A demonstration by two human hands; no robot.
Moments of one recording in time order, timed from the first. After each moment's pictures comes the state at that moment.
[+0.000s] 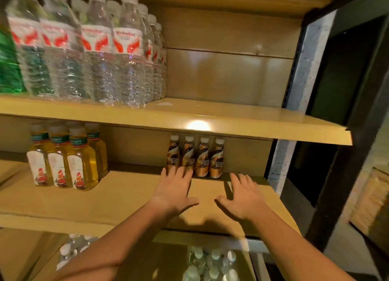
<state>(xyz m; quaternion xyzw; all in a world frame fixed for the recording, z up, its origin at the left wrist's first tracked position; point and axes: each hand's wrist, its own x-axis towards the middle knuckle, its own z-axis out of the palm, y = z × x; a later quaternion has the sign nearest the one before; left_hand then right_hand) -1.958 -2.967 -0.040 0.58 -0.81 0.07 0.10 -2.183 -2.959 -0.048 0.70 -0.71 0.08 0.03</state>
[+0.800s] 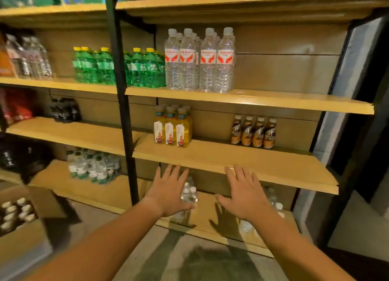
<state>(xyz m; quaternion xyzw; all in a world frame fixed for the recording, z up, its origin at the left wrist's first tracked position) -1.737 -2.653 -0.058 0.65 -0.75 0.12 -0.01 -1.975 -2.671 -0.043 0.81 -0.58 0.07 0.06</state>
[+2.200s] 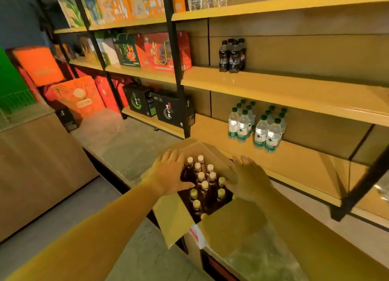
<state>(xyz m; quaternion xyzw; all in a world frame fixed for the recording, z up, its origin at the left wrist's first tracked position) -0.906 -2.533 -0.181 0.80 -0.60 0.02 -0.04 -1.139 -2.651 -0.208 0.90 -0.43 0.06 -0.09</state>
